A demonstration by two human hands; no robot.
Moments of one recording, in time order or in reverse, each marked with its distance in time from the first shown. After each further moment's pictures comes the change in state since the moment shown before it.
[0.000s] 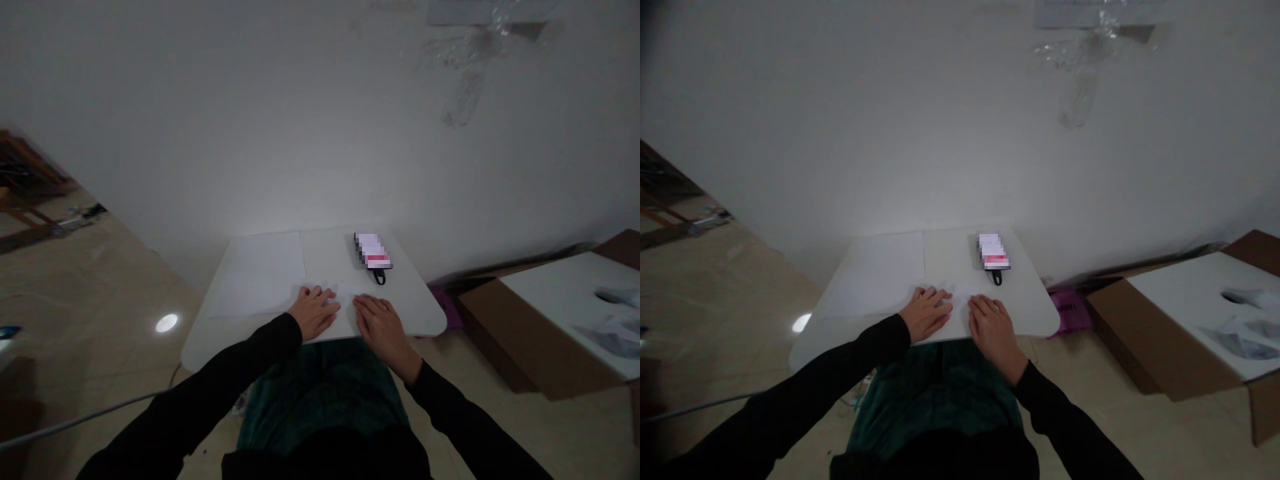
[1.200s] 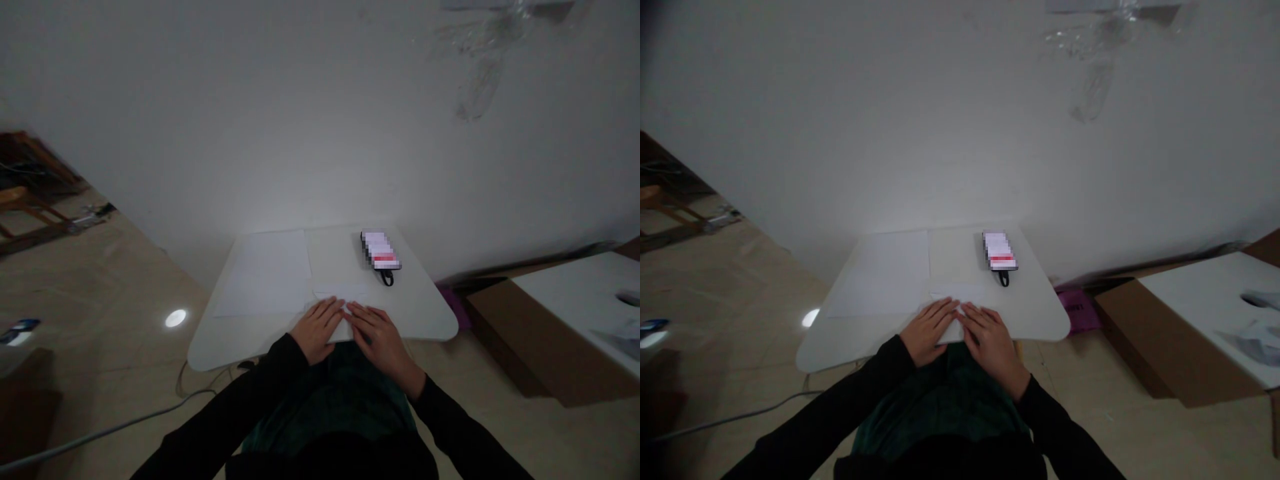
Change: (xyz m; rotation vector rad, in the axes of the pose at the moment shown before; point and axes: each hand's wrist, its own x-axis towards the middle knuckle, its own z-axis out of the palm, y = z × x) left_hand -0.029 0.015 0.016 -0.078 0.023 0.036; right_hand -0.008 -0.013 0.018 0.201 0.023 -0.133
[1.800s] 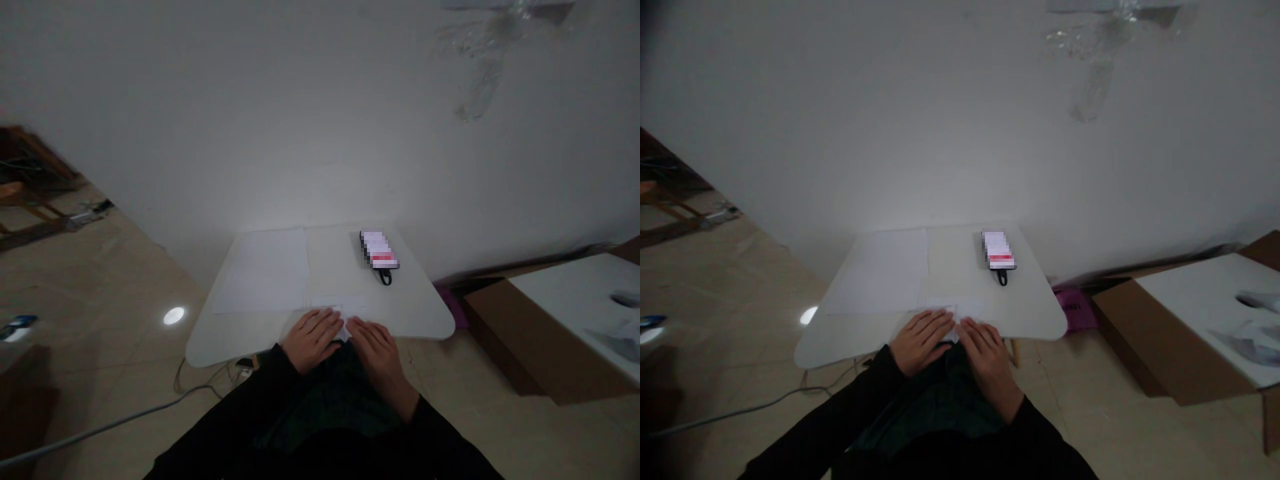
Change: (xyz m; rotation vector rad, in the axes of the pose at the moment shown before) left_hand -0.021 0.011 0.005 0.094 0.384 0.078; right_hand -0.033 -0.017 0.014 -0.086 0.164 -0.083
